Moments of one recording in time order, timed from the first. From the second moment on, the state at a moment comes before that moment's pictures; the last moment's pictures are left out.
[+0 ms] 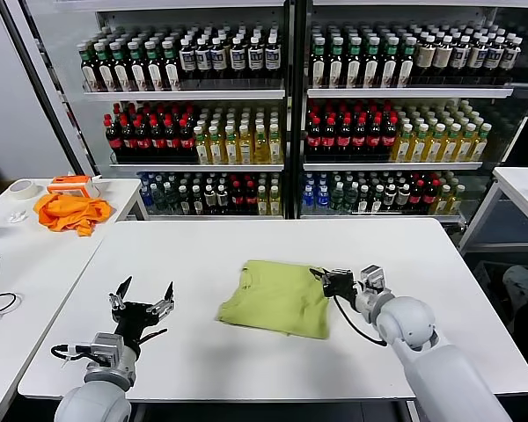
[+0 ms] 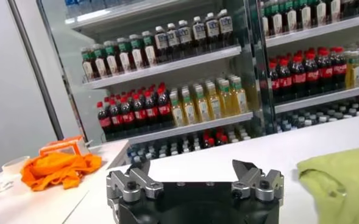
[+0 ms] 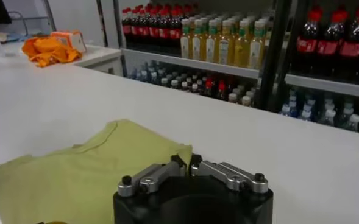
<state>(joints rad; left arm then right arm) 1.40 -1.15 -0.50 -2.09 -0.21 0.35 -0.19 -0.85 1.07 0.20 1.67 0.41 -0.55 -0.29</state>
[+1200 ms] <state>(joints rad) 1.23 -1.07 -0.44 -1.95 -0.24 0.18 -0.04 -1.07 1.13 0.44 1.85 0.25 -0.40 -0.02</state>
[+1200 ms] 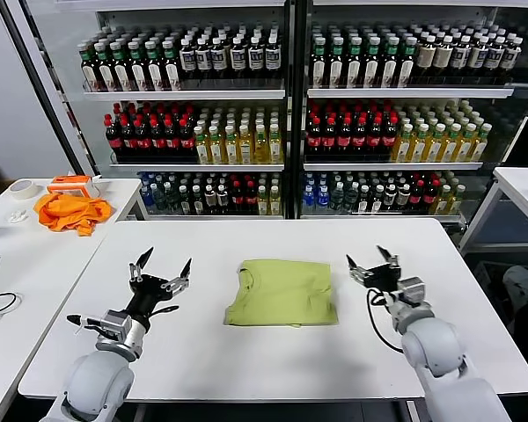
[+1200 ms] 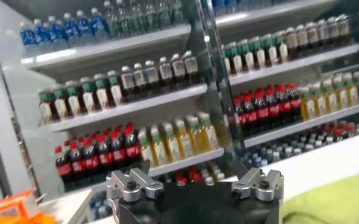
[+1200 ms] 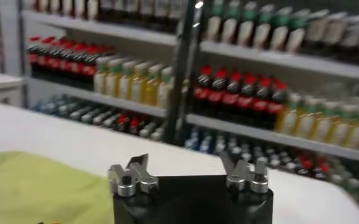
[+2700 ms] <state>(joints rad) 1.17 -1.16 -0.41 -1.85 -0.15 -0.03 0.08 -1.21 1.20 0.51 1.89 0.05 -0.19 0.10</state>
